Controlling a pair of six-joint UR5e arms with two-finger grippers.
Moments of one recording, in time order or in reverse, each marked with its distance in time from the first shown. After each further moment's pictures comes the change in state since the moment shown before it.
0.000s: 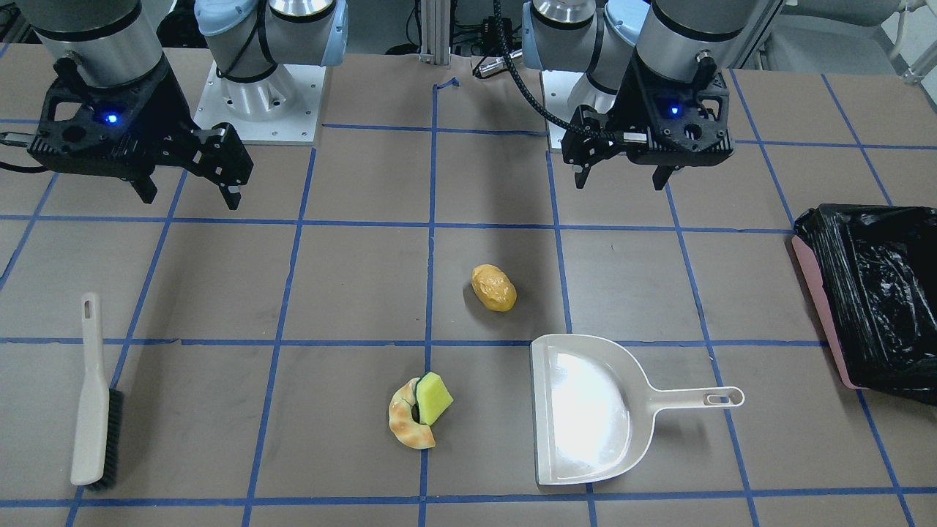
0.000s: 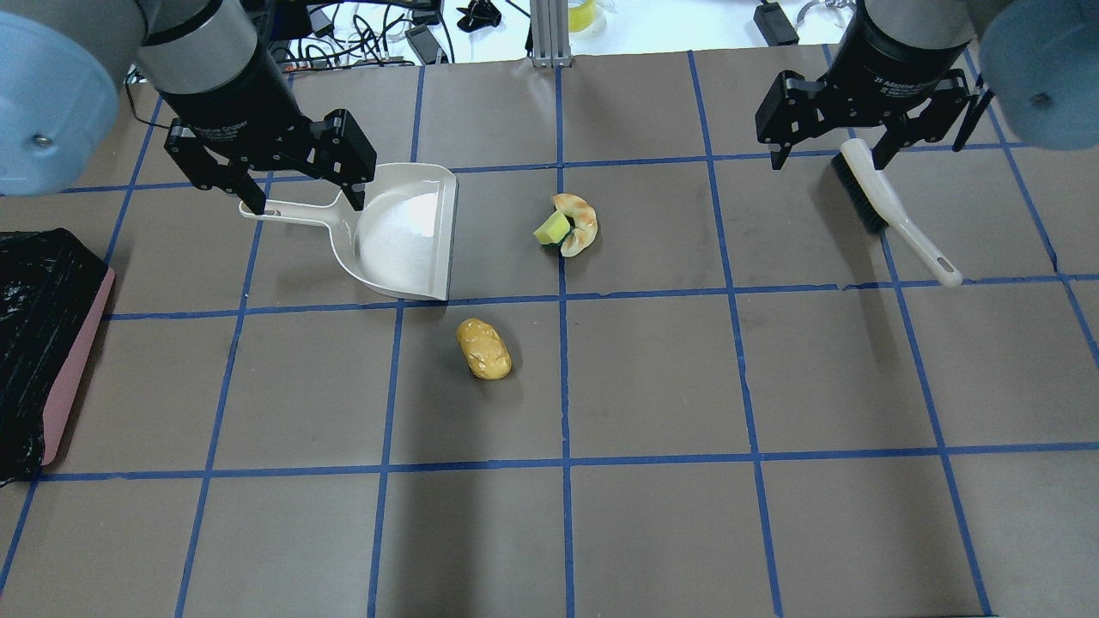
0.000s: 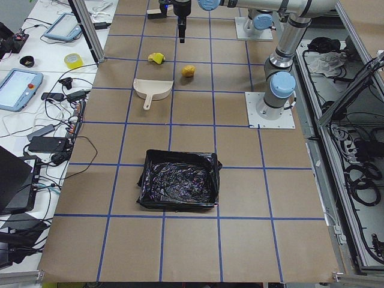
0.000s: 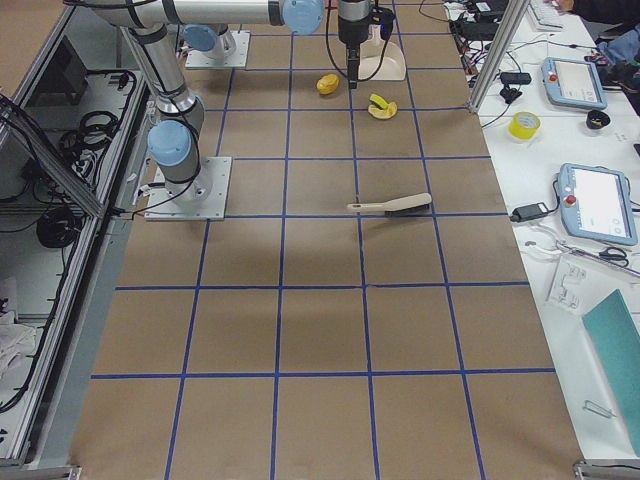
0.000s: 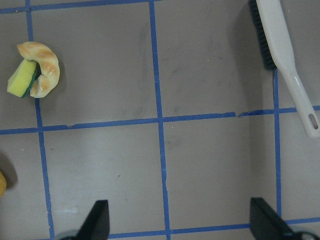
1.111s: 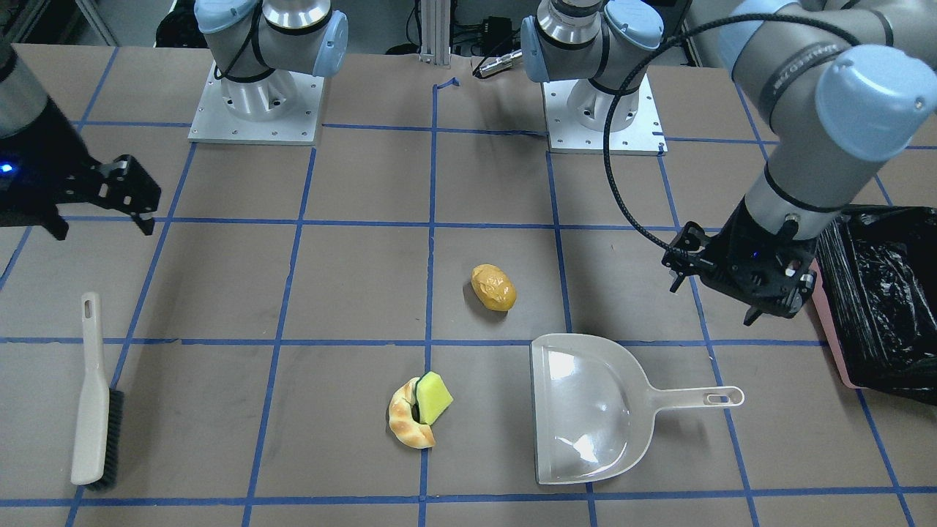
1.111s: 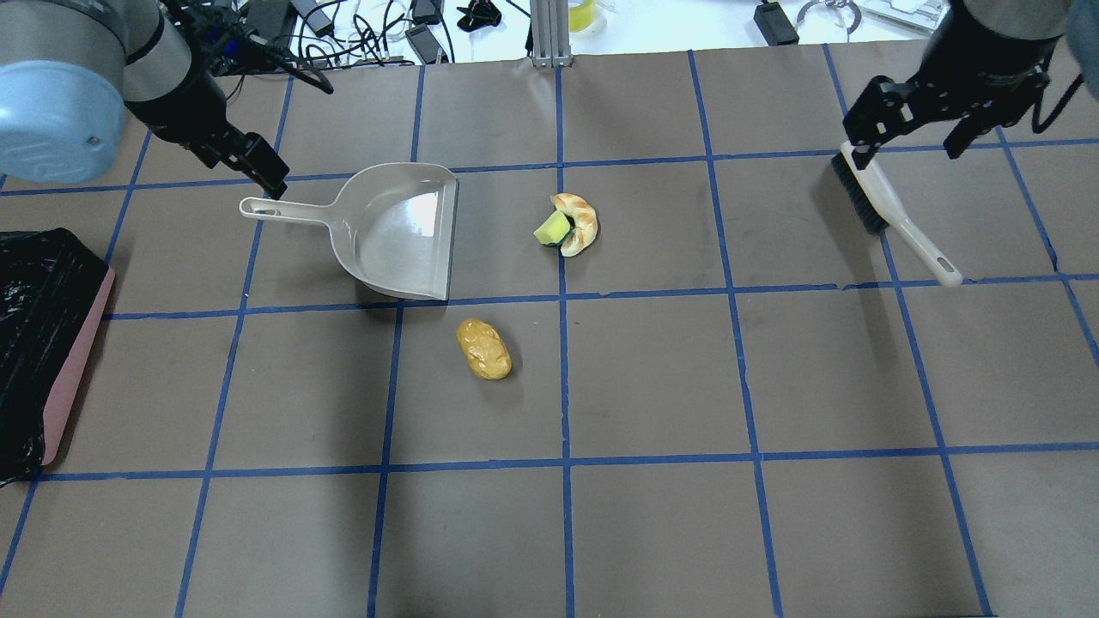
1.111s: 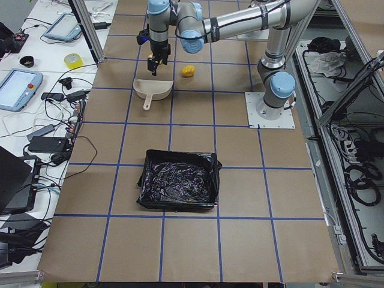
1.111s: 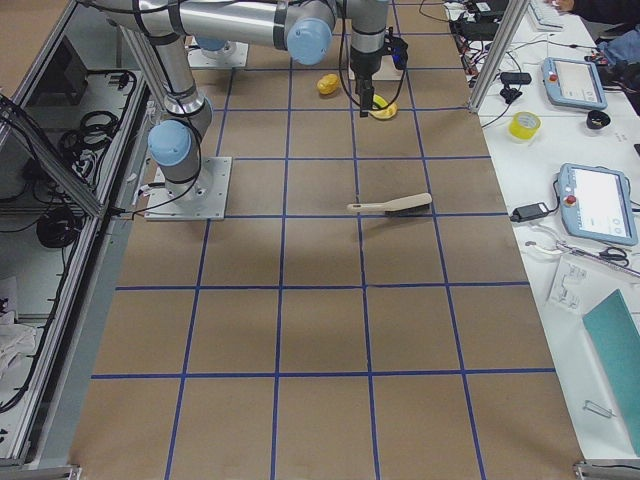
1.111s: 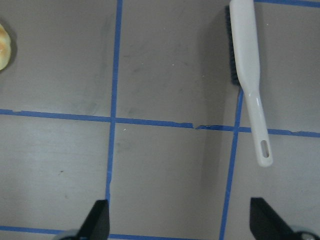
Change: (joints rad) left arm 0.228 -0.197 -0.078 0.344 0.029 0.861; right arm -0.225 0.075 0.001 -0.033 0.006 -0.422
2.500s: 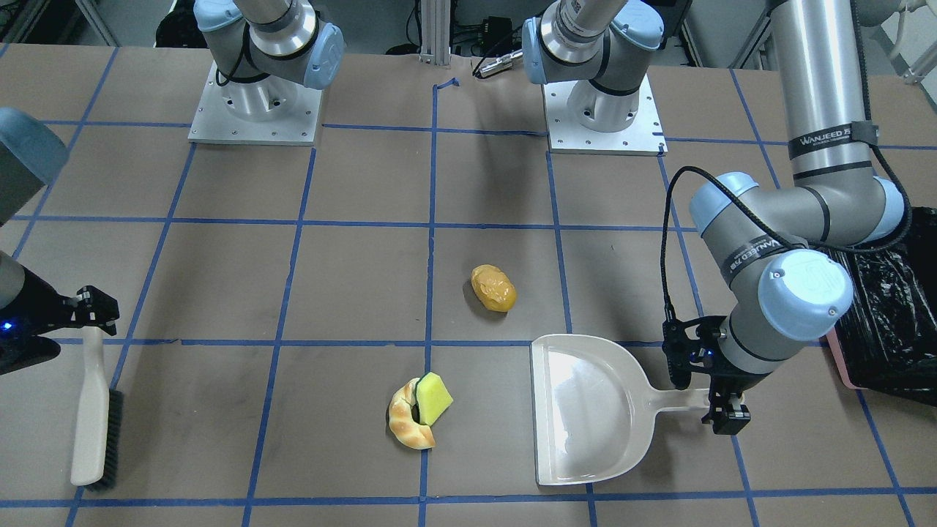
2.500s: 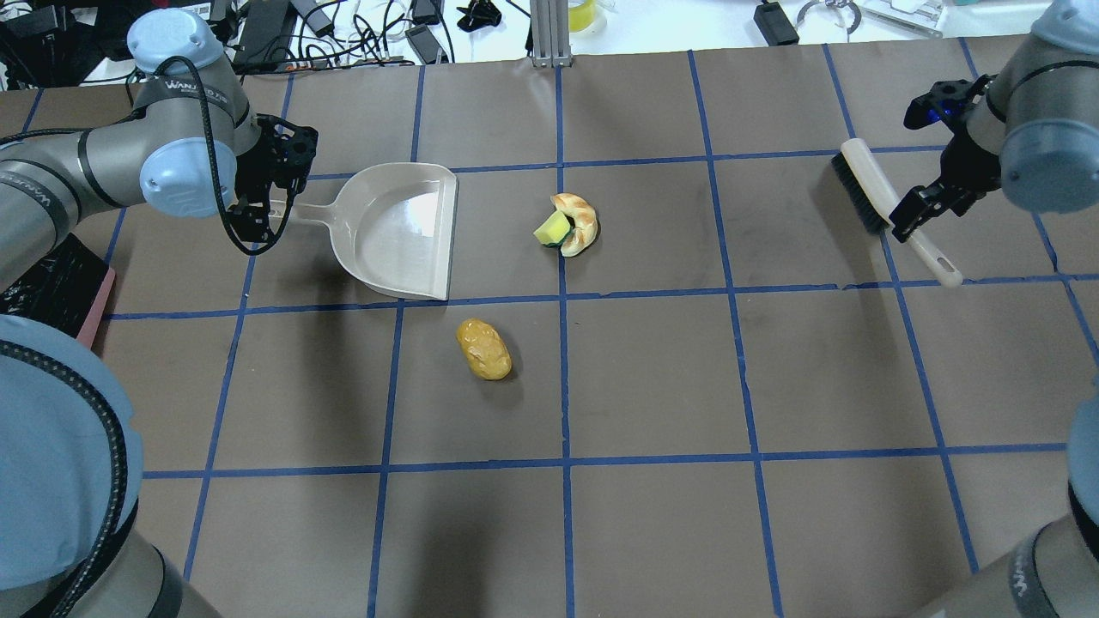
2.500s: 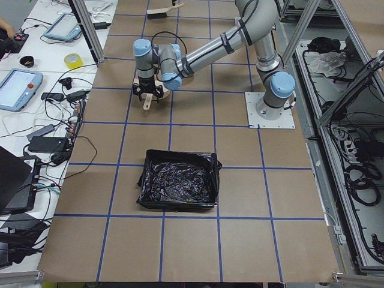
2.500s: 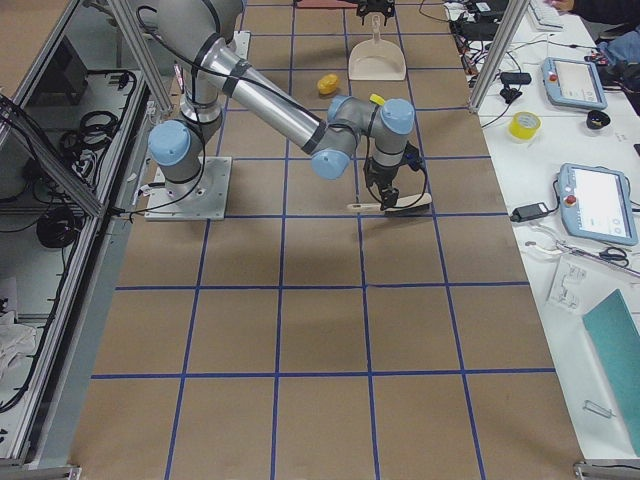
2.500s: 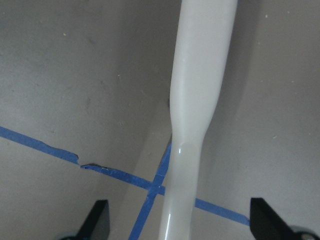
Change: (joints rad) left arm 0.011 -0.286 0.000 0.262 0.085 1.032; right arm -0.149 0.292 0.193 -0.437 -0.037 -0.411
